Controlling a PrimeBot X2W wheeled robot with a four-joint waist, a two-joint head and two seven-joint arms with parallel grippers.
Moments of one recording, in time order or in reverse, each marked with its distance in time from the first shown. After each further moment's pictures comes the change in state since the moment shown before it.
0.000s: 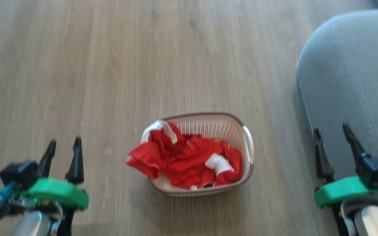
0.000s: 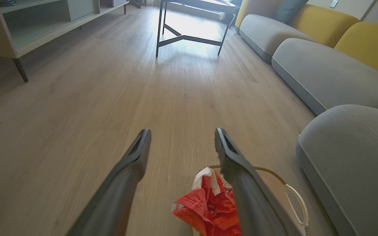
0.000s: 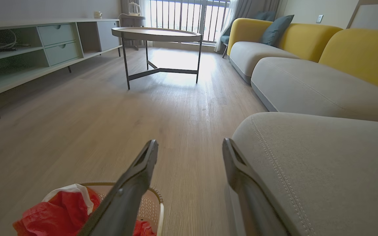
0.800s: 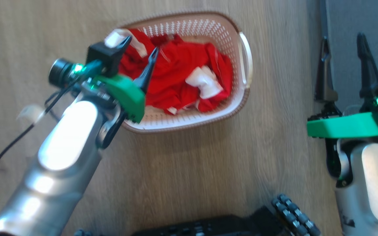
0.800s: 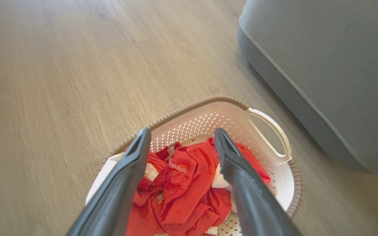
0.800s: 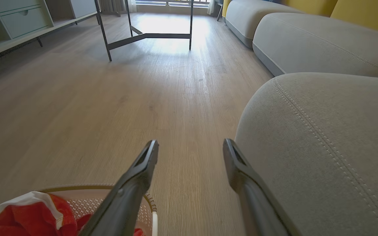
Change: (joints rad) left arm -0.666 -0.121 -0.323 0.242 0.222 -0.141 0.219; right arm -0.326 0.114 -0.025 -0.111 -0.042 0.000 0.000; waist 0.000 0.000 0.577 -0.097
